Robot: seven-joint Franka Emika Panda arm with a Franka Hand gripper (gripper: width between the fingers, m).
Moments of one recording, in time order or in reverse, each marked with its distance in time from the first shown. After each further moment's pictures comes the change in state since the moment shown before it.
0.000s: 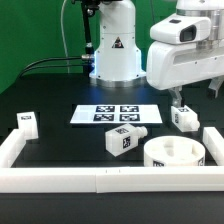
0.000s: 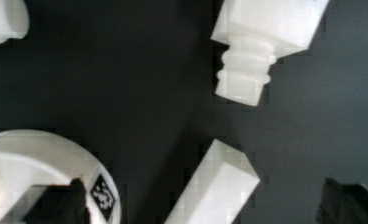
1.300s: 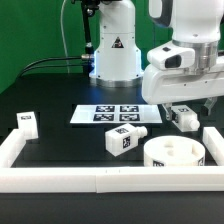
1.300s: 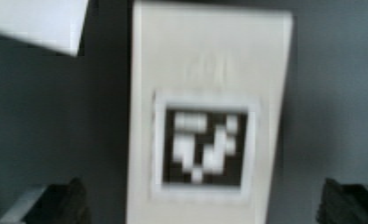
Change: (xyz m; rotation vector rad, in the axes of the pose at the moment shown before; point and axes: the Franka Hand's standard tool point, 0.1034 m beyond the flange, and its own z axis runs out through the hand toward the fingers) arm -0.056 -0.038 0.064 0.008 -0.033 0.261
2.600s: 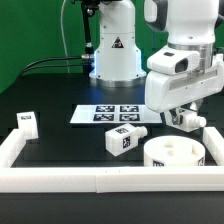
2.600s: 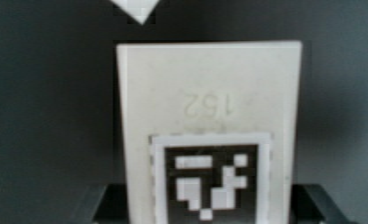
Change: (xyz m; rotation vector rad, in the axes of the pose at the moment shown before) arm 0.004 0.006 0.001 -0.016 0.026 -0.436
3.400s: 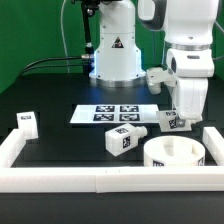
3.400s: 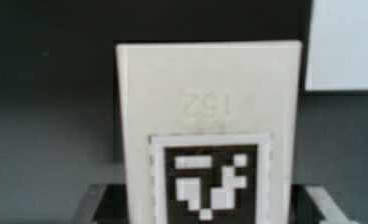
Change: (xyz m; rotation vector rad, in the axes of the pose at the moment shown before) arm -0.006 0.018 -0.002 -0.015 -0.052 -0.930
